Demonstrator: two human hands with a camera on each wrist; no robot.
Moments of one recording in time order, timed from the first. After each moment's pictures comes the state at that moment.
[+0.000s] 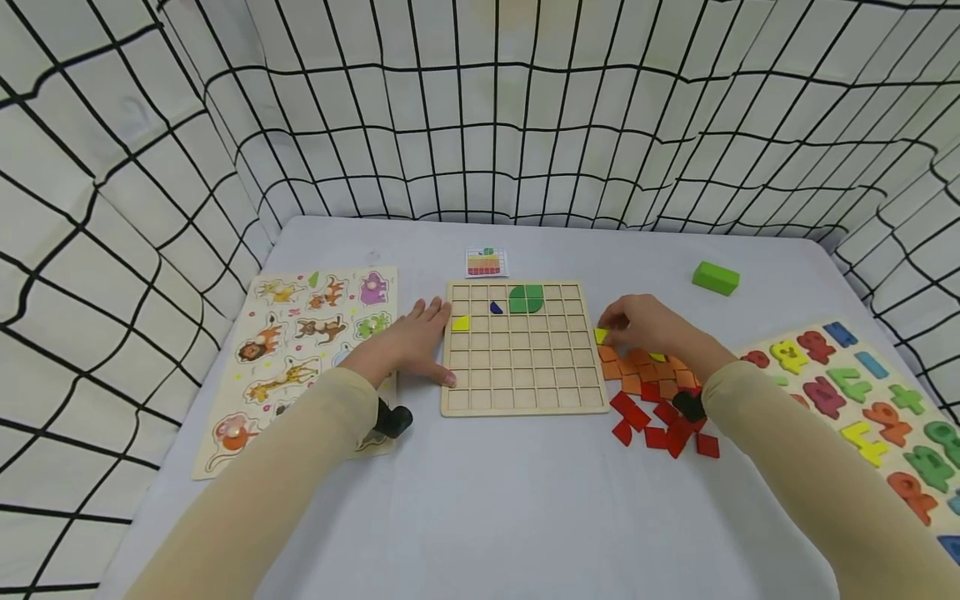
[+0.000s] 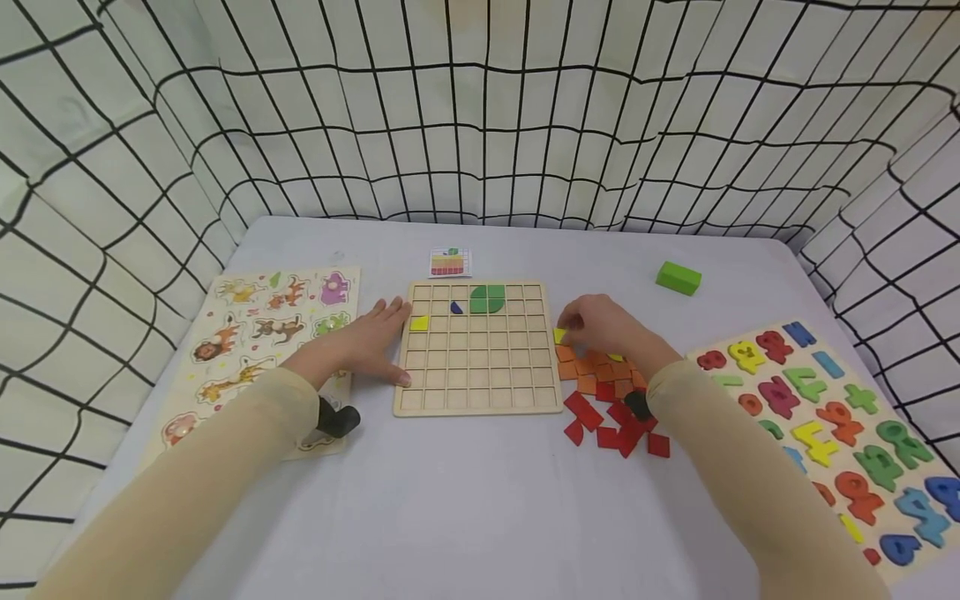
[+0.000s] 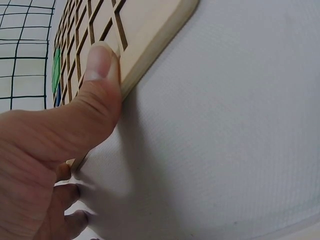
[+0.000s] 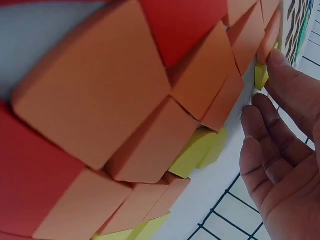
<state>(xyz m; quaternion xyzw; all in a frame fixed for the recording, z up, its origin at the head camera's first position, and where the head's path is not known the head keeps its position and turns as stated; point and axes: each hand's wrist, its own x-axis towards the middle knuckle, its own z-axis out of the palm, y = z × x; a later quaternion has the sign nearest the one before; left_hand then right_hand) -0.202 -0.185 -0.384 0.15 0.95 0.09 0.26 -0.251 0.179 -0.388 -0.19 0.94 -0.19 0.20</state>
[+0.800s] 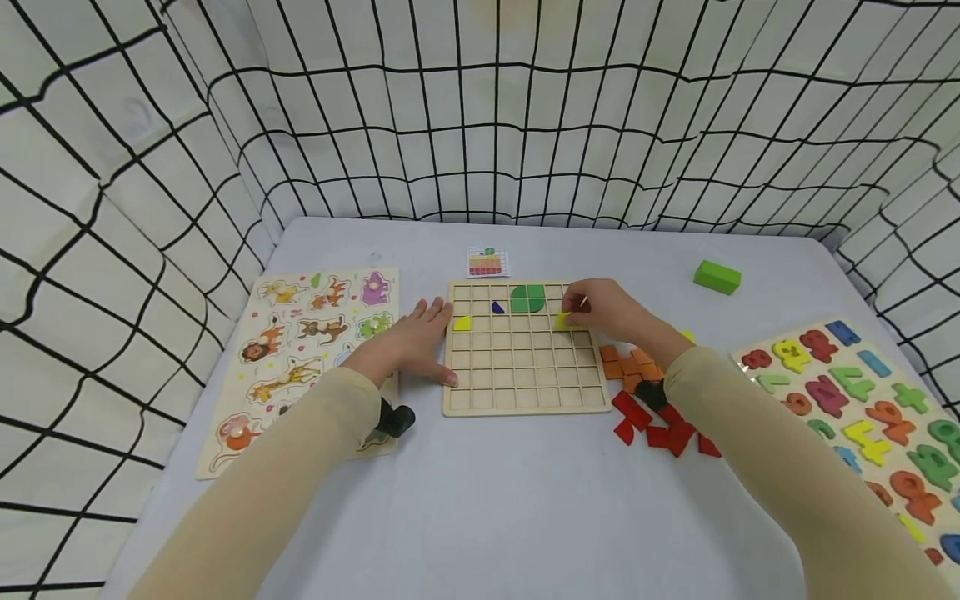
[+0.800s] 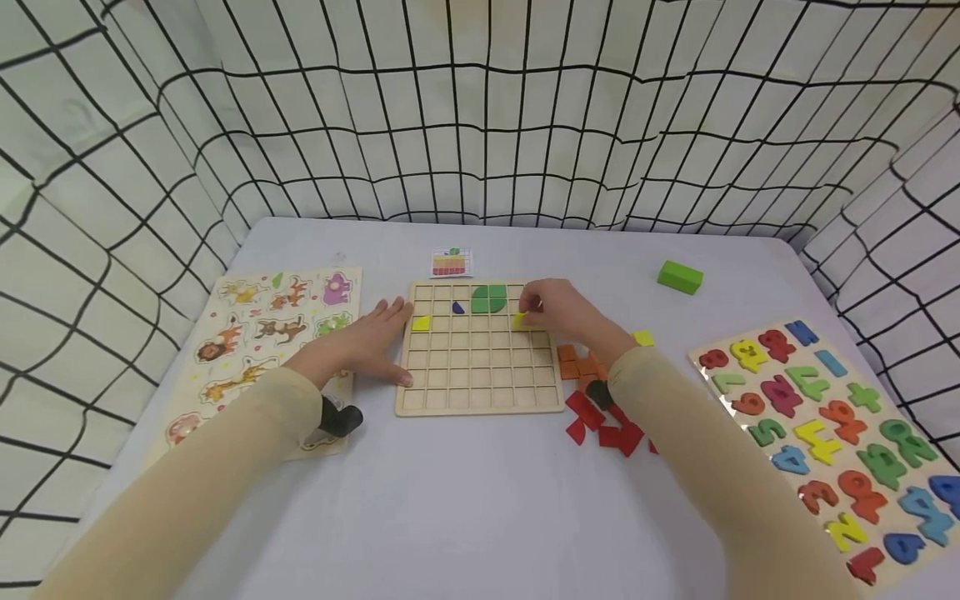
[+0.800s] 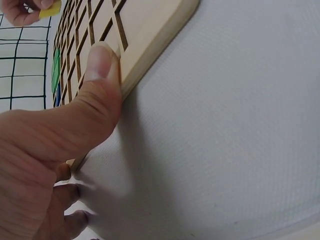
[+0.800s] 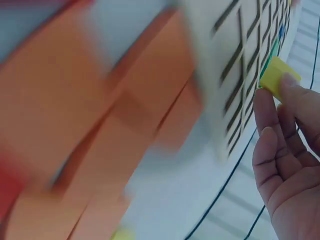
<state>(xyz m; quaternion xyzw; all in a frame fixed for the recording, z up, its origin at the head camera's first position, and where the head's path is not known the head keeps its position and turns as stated) -0.201 -0.186 -0.382 0.15 0.95 0.10 0.26 -0.257 0.123 -0.380 -0.22 0.93 -0.26 0.15</state>
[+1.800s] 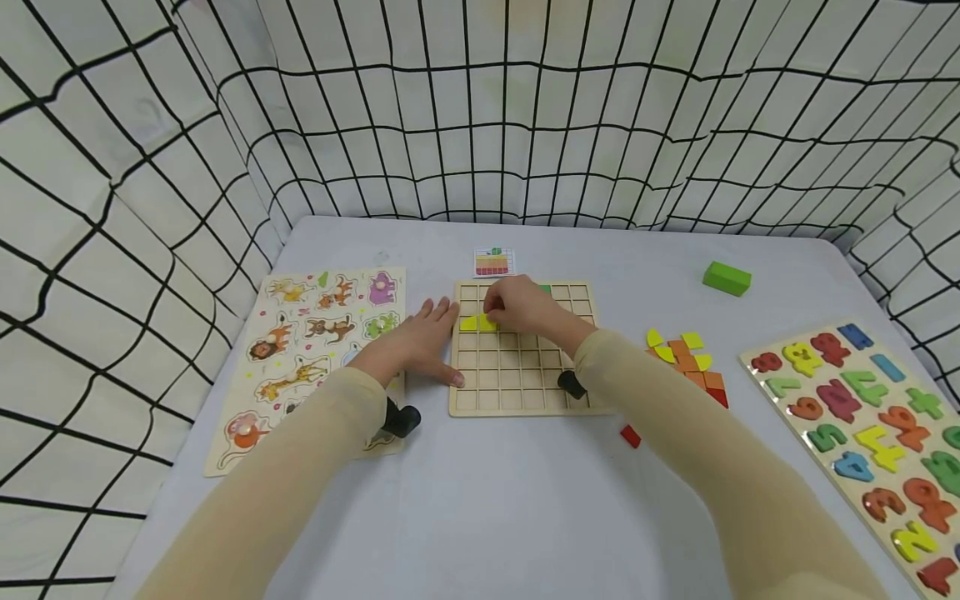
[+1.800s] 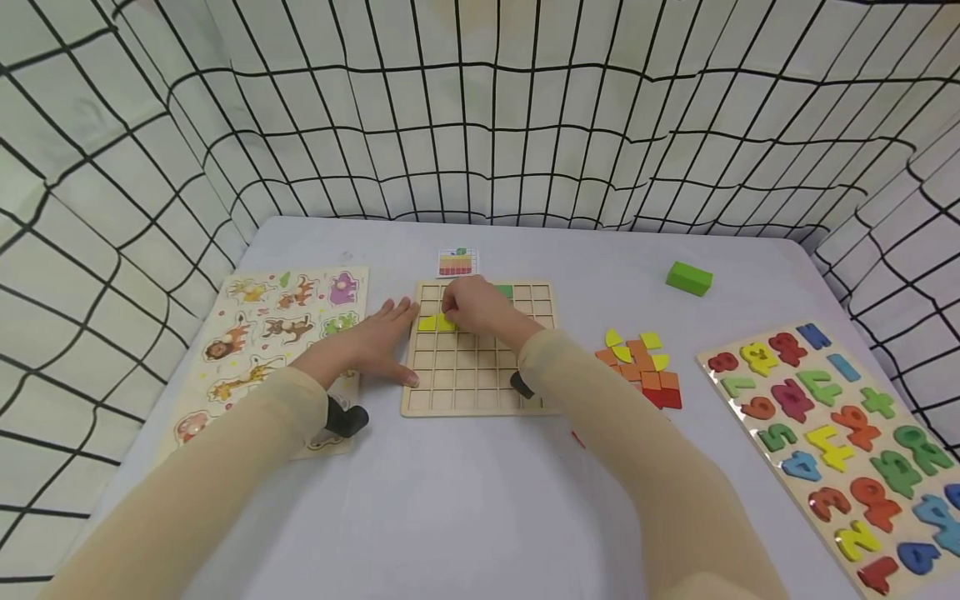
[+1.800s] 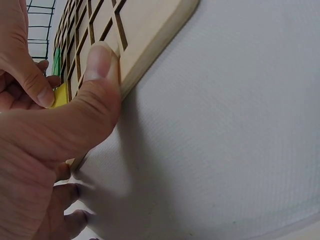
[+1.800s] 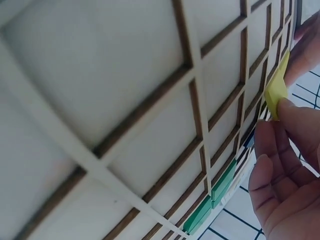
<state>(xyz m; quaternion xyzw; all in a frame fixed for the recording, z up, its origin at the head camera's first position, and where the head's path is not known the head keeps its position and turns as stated) -0.202 -0.189 -0.385 0.15 0.95 0.10 0.26 -0.265 0.002 -0.385 -0.27 0.93 -0.20 0.17</state>
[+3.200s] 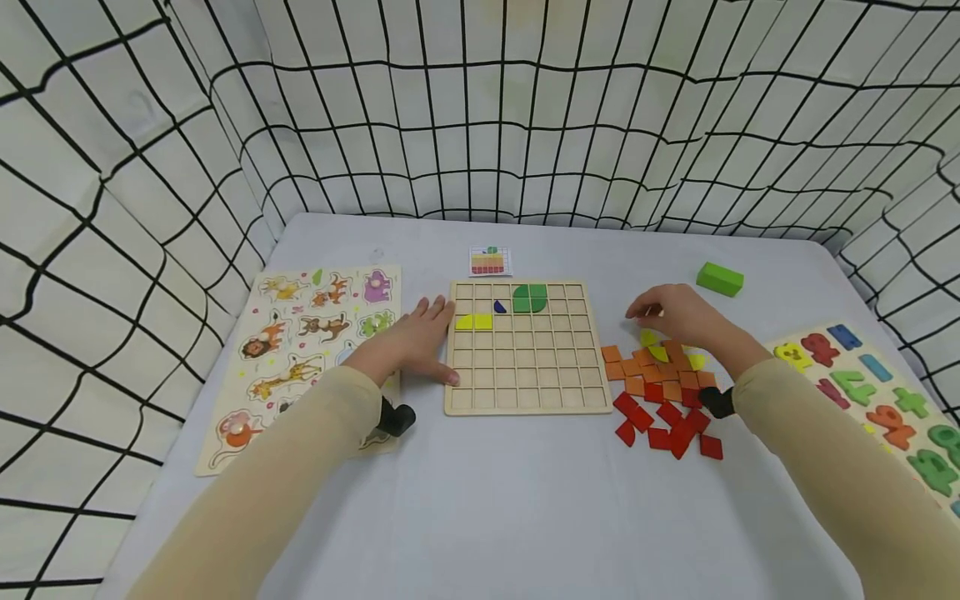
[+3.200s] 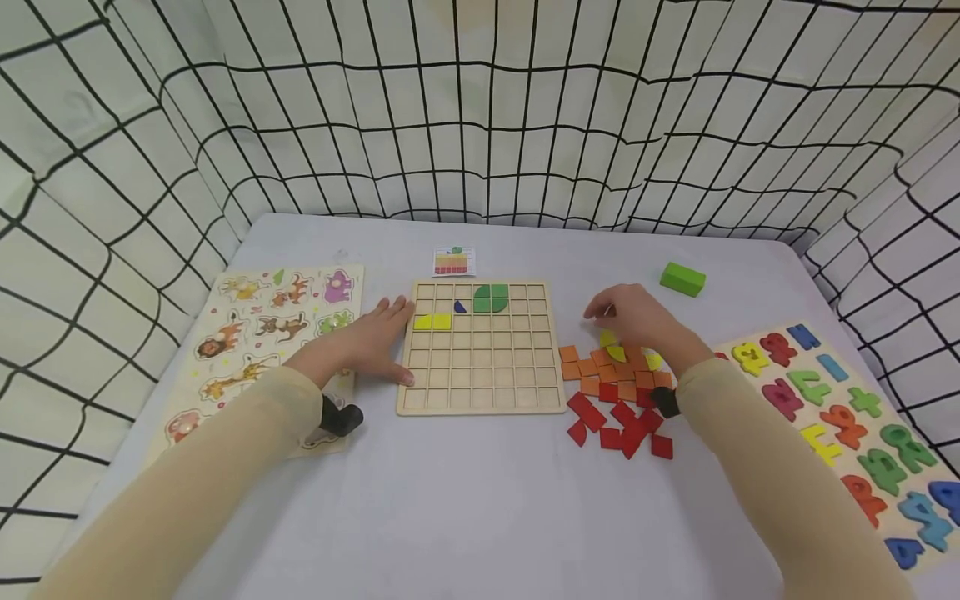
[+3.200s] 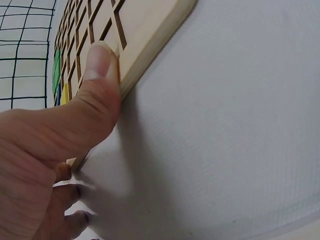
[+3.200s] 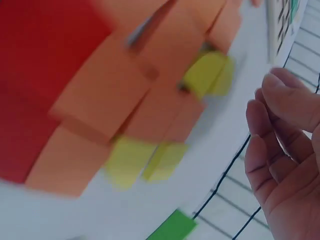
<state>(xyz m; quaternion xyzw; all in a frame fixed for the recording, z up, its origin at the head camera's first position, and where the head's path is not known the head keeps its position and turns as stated) -0.202 -0.188 -0.388 0.15 0.95 0.10 0.25 -0.254 0.205 -0.375 -0.18 0.95 -0.18 0.16</state>
